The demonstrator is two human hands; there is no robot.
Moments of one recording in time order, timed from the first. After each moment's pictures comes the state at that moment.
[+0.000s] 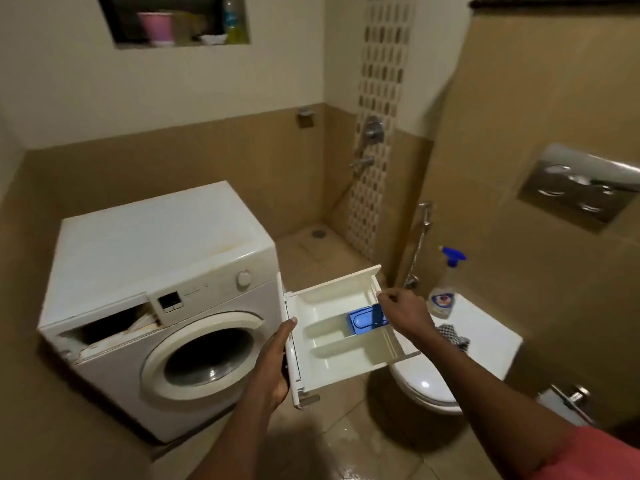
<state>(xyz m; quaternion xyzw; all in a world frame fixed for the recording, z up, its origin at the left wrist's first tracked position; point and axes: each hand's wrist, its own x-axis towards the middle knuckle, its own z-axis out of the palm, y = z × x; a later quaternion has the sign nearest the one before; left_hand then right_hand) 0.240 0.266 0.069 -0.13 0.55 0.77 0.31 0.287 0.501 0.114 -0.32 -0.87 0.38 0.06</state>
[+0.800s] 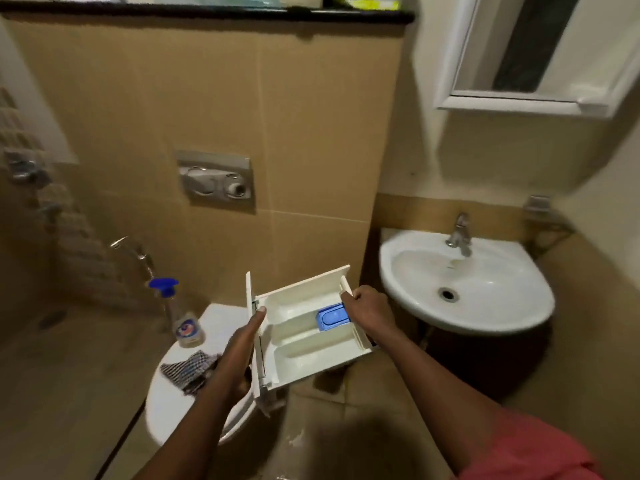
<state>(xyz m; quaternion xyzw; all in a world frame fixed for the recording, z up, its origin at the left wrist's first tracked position) 0.477 0.688 0.096 0.17 0.58 0.56 0.57 0.671 0.818 0.123 -0.64 -0.67 0.32 0.18</state>
